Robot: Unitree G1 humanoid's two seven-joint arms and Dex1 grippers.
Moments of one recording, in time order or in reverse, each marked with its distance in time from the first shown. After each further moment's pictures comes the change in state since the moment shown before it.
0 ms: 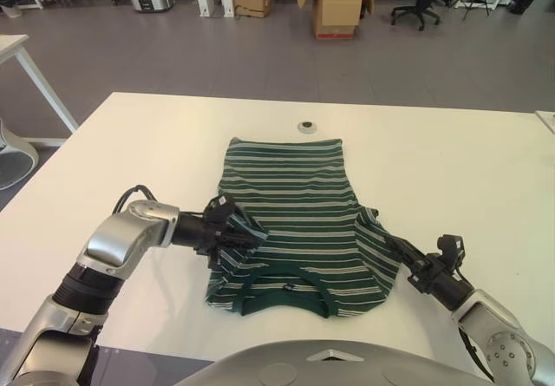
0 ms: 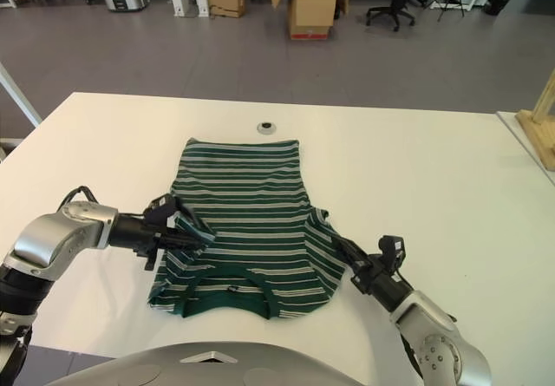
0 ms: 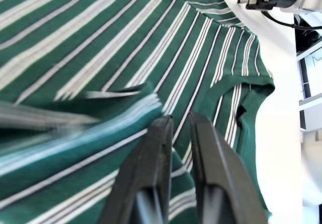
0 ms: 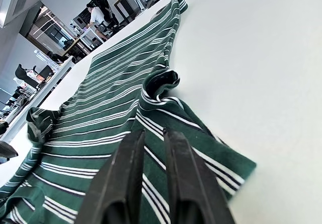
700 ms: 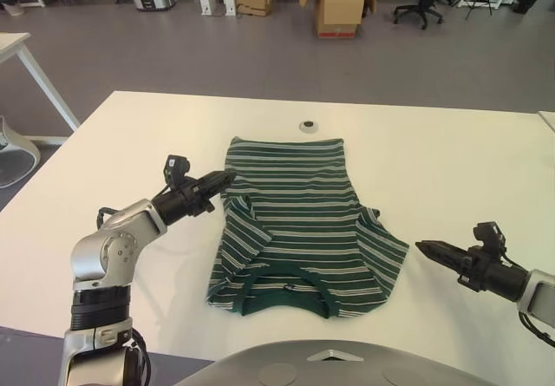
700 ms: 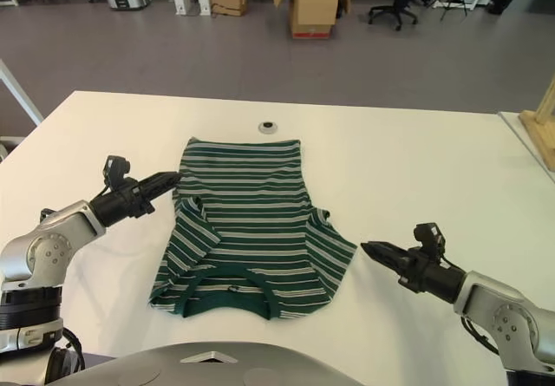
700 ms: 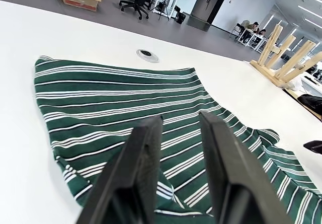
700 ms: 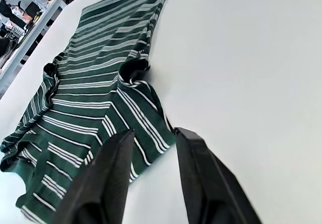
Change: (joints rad) left arm 0.084 -0.323 0.504 0.039 -0.199 -0.094 0.478; right arm -0.094 -0.407 -0.090 0.118 0.073 0.304 0.203
